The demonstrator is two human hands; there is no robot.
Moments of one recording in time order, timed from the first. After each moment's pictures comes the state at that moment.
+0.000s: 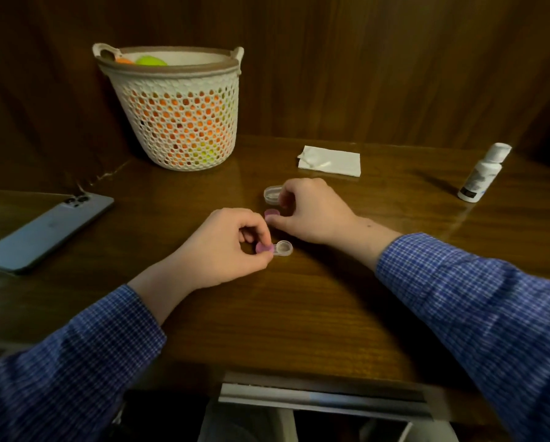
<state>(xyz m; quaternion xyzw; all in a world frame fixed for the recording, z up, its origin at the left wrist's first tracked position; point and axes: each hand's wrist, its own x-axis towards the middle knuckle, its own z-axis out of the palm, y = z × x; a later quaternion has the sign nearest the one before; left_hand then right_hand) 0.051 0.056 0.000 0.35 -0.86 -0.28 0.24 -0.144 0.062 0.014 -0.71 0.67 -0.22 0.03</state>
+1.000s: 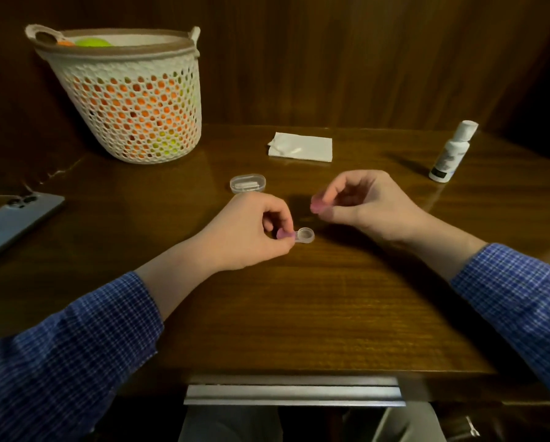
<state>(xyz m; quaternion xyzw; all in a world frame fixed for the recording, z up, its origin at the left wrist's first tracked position) -0.020 0.065 0.004 0.29 -0.89 -0.29 0.20 -0.246 0.142 0.018 -0.63 0.56 -0.44 0.30</state>
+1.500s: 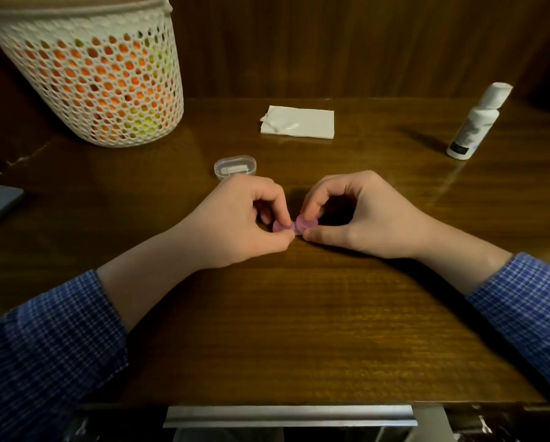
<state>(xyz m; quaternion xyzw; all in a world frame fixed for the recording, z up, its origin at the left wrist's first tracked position) -0.031 0.056 0.004 0.27 -0.89 -0.32 0.19 -0.242 0.139 0.004 -0.72 0.56 -0.32 0.26</state>
